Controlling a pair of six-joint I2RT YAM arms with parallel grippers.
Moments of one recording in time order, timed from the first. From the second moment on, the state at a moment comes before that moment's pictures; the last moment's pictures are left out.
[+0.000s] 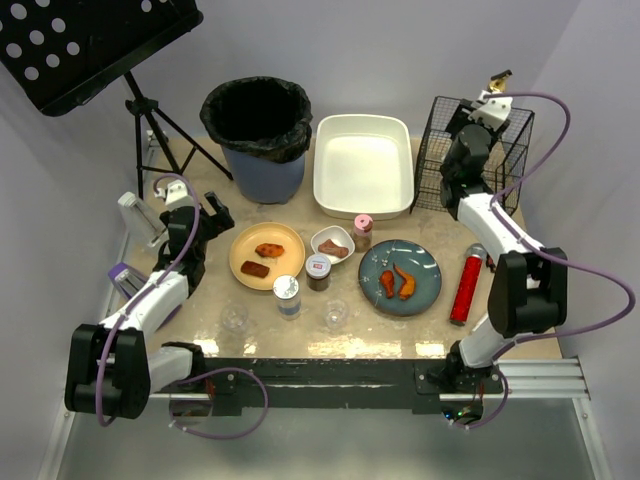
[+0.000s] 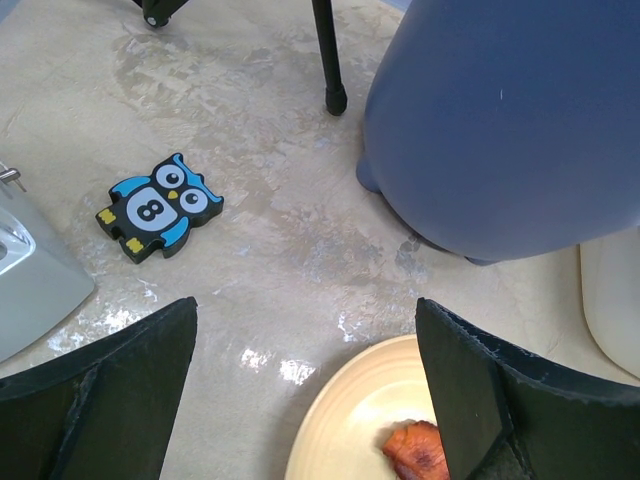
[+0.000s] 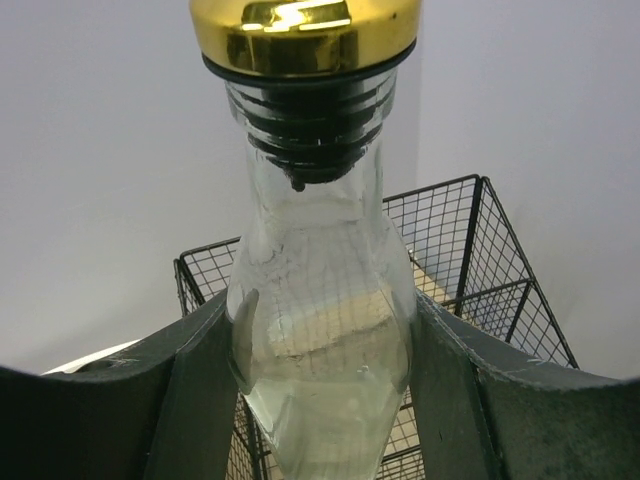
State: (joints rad) left arm -0.11 1.16 0.52 0.29 -0.25 -0.43; right arm 0.12 1.61 1.20 0.59 0.64 0.03
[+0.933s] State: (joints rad) left arm -0.11 1.17 0.53 0.30 -0.24 -0.42; right arm 0.11 1.65 1.19 0.71 0.52 -0.10
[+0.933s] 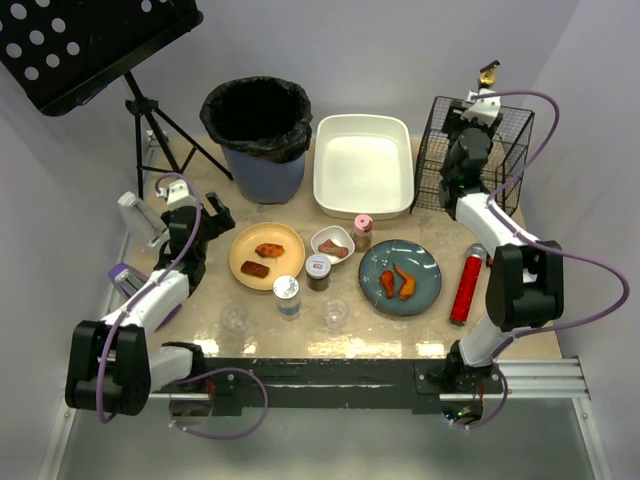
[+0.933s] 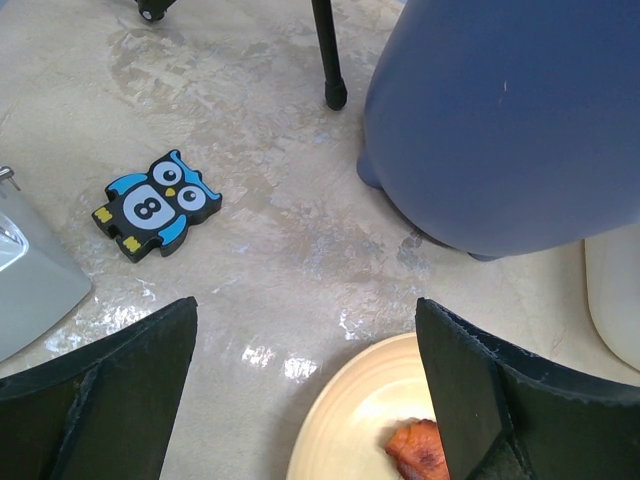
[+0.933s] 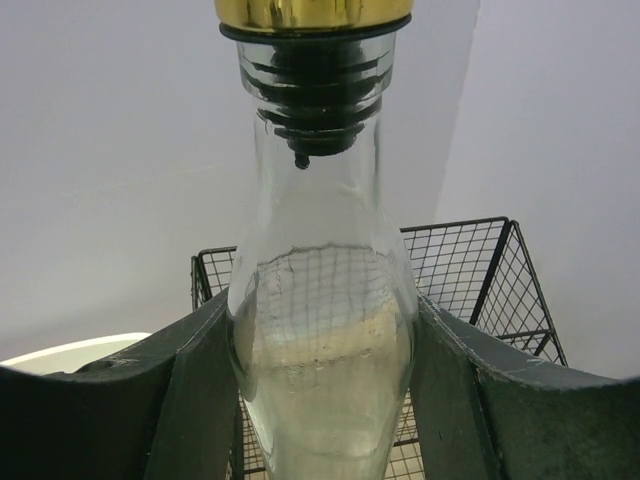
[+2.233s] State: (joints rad) left arm -0.11 1.19 0.53 0.30 -0.24 -0.41; right arm 0.08 1.78 1.19 0.75 0.48 -0.08
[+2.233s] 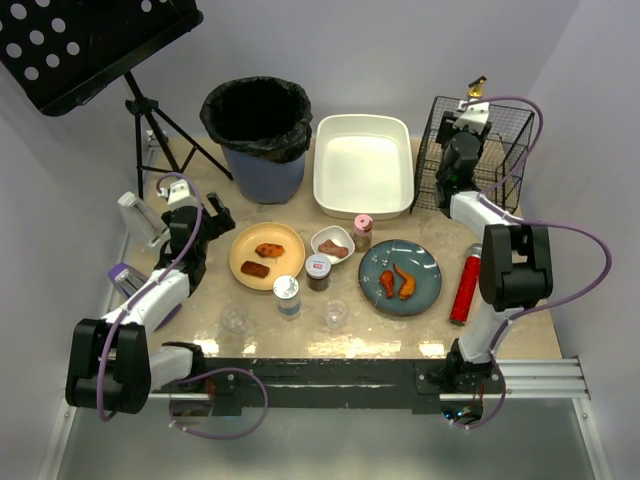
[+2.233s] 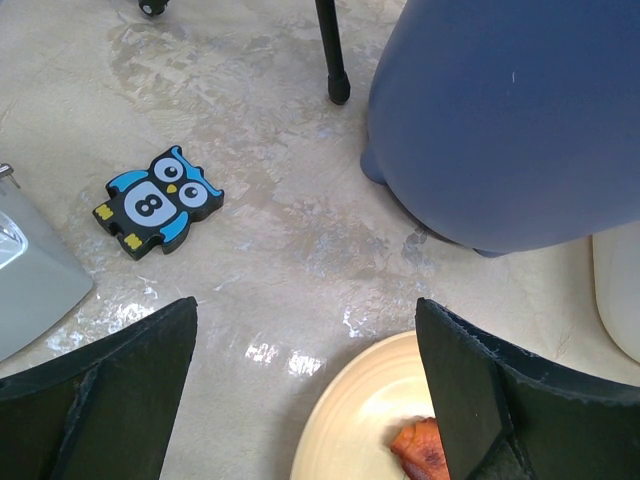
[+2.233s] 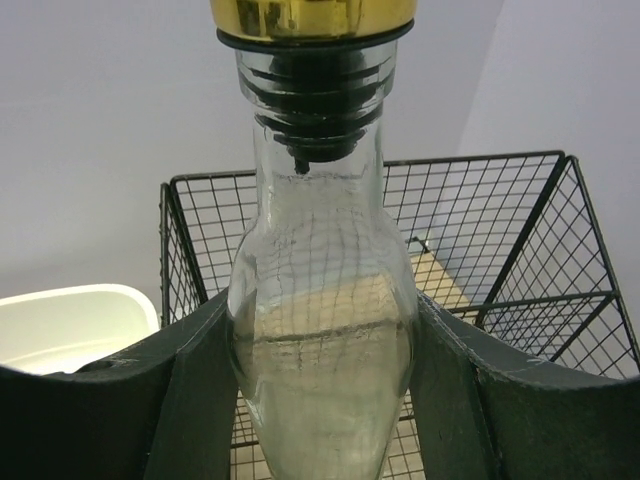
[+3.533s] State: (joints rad) left arm -0.11 1.20 0.53 0.31 -0.23 -0.41; right arm 0.07 1.86 1.20 0.67 0.50 0.06
